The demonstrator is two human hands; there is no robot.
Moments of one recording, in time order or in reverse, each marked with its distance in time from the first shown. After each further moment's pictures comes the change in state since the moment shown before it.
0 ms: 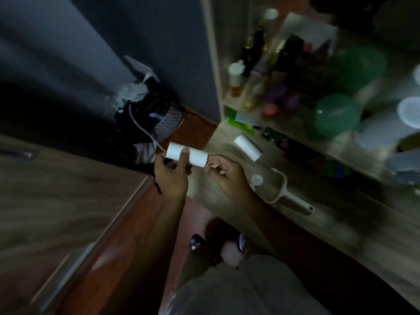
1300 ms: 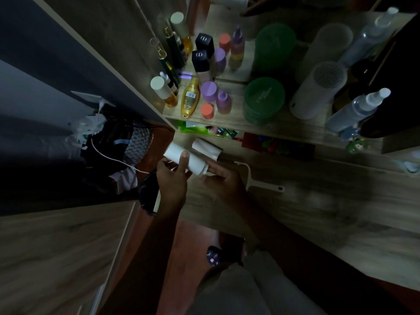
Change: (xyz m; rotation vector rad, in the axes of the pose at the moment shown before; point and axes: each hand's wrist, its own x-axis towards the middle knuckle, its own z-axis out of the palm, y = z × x) left_hand -0.037 0.001 0.101 -0.018 -0.435 -0.062; right_hand -0.035 0.029 -0.078 0.170 0.285 0.130
